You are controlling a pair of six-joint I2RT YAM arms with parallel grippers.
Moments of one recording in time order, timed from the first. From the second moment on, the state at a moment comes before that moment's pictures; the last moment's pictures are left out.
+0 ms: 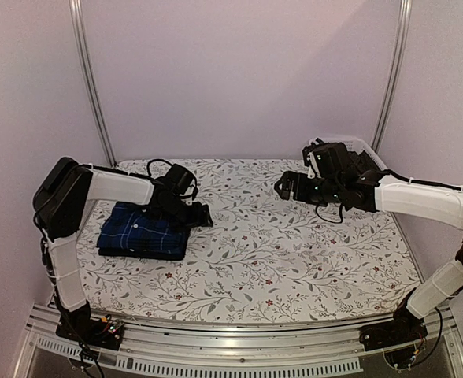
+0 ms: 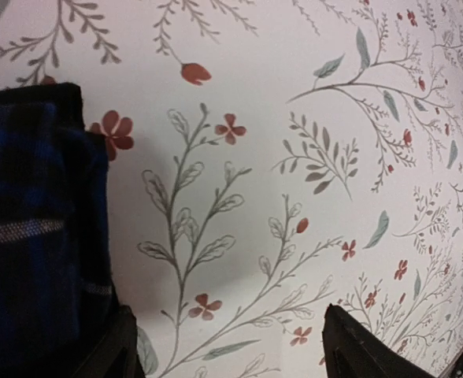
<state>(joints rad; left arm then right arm) -0.58 1.99 1.26 -0.33 0.14 -0.58 0.68 1.51 1.08 -0.18 0.10 0.60</state>
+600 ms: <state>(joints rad) -0.35 1.85 1.12 -0.38 0.14 -0.43 0.67 1.52 1.08 -0.18 0.10 0.60</state>
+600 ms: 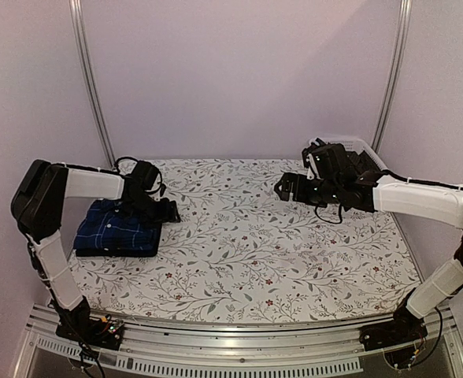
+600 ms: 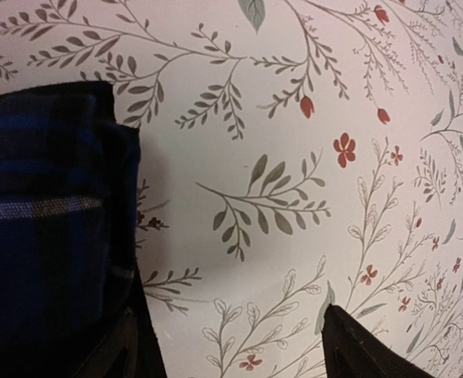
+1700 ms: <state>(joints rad) -0.38 1.60 1.14 -0.40 0.23 -0.34 0.67 1.53 1.09 -0.23 0.14 0.59</state>
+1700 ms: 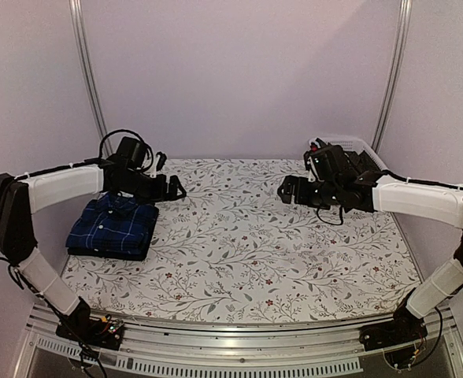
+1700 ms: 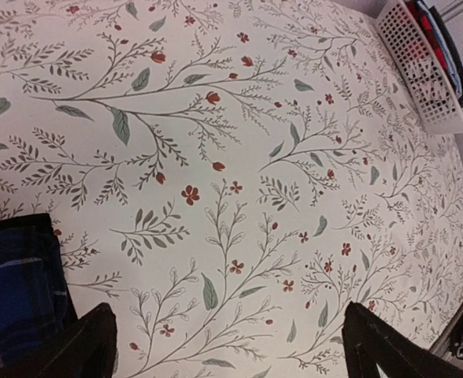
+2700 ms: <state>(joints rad) -0.50 1.34 1.13 -0.08 0.23 -0.35 0.67 1.17 1.09 -0.26 0.31 0.50</state>
